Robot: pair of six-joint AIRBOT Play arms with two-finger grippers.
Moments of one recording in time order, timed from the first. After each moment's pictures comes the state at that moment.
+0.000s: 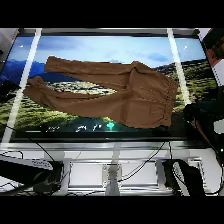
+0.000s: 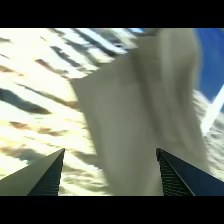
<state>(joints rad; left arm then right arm) 0.74 -1.73 1.51 1.04 -1.06 -1.31 -0.37 -0.62 0.55 -1.39 0.80 1.53</state>
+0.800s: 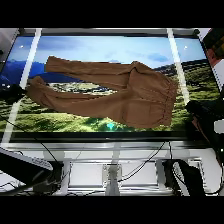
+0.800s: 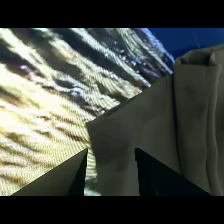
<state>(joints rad) 0.70 -1.91 1.51 0.93 -0.91 -1.26 -0.37 -0.62 0.55 -1.38 0.72 1.53</state>
